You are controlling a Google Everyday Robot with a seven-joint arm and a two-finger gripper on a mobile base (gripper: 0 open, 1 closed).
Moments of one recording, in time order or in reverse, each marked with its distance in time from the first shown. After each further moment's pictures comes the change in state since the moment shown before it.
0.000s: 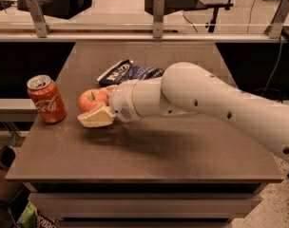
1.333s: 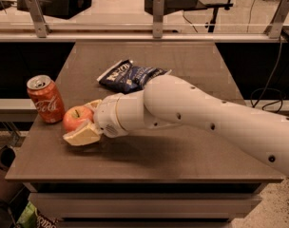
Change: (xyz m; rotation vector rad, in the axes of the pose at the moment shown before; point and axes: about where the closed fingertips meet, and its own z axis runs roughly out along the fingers) arm 0.011 0.049 0.029 -0.080 0.037 -0.056
